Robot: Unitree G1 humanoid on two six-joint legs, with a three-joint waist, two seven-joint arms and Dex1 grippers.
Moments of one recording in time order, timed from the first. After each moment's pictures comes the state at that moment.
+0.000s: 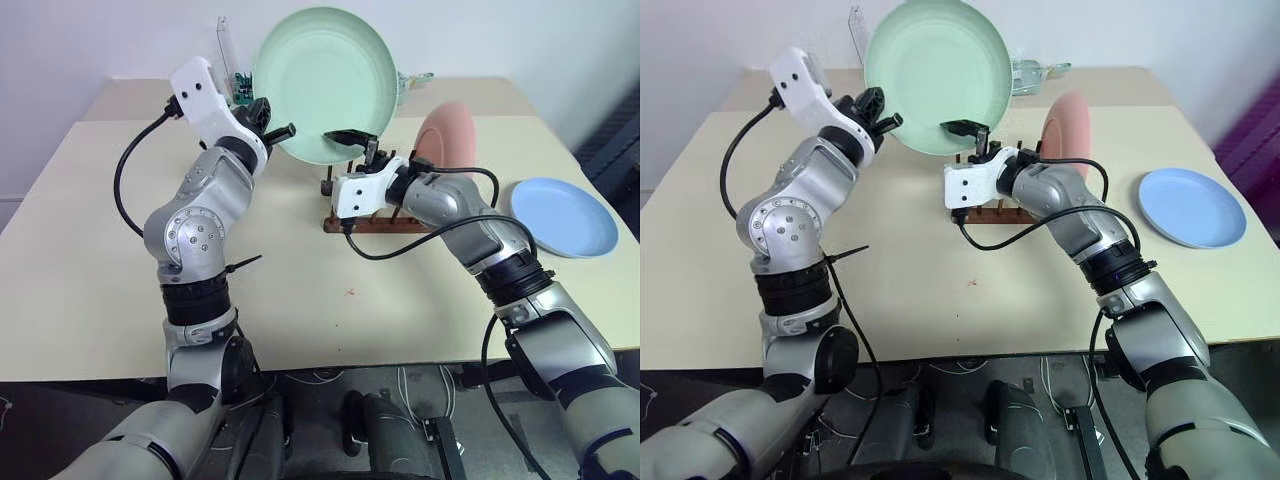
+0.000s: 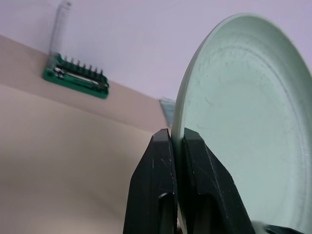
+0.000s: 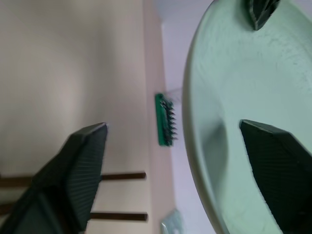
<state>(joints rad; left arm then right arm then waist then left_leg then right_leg) -0.88 0.03 0.29 -0.18 -0.64 0.85 0.30 -0.93 -0.53 0.42 0.35 -0.49 -0.32 0.42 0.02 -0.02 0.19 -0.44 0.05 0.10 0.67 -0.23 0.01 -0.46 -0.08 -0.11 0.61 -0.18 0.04</state>
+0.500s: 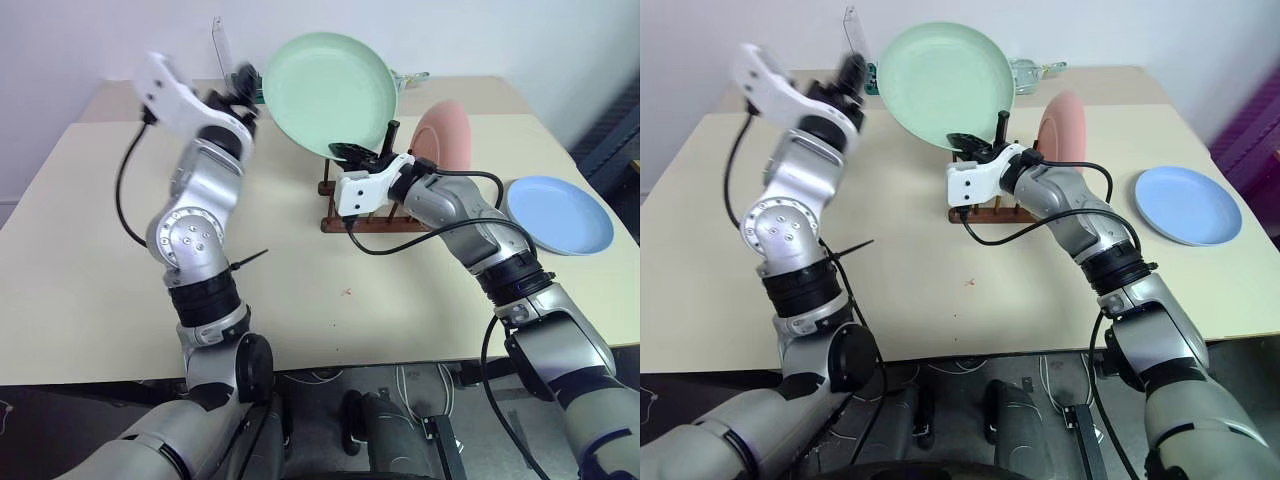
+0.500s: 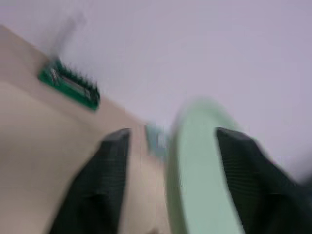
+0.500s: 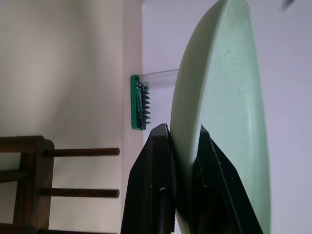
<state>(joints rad) -0.93 -0.07 0.45 -0.19 -0.68 0.65 0.38 -0.91 -0.51 0.38 0.36 -0.56 -0.32 0.32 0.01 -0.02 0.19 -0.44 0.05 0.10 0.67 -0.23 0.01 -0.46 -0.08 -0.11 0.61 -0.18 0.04</state>
